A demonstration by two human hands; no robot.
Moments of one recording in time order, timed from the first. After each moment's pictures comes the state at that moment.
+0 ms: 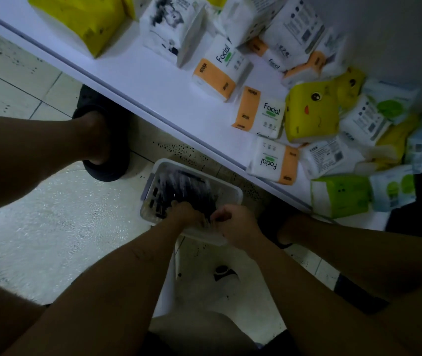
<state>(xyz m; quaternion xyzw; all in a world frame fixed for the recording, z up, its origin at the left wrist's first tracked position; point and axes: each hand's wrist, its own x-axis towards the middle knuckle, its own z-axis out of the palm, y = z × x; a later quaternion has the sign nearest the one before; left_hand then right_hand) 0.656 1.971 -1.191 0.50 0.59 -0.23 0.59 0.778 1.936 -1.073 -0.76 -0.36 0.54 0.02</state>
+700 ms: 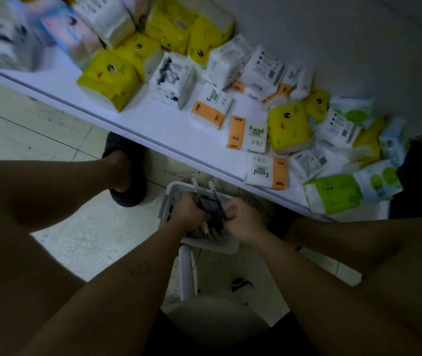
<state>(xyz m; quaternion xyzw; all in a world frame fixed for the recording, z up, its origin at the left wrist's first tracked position) 0.628 1.991 -1.095 0.55 0.62 0.01 0.56 0.772 1.937 -1.052 -0.77 -0.42 0.47 0.07</state>
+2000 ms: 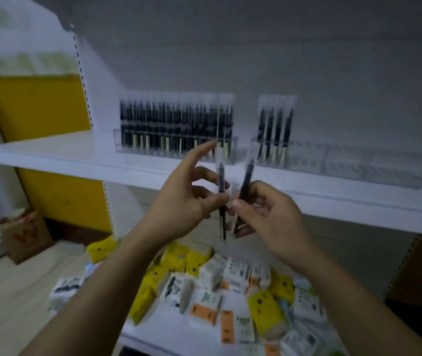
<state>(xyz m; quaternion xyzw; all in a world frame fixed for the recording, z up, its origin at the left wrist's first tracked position) 0.633 2.037 -0.591 0.78 0.22 0.45 0.36 0.802 1.974 -0.620 -0.45 -0.64 0.25 0.57</state>
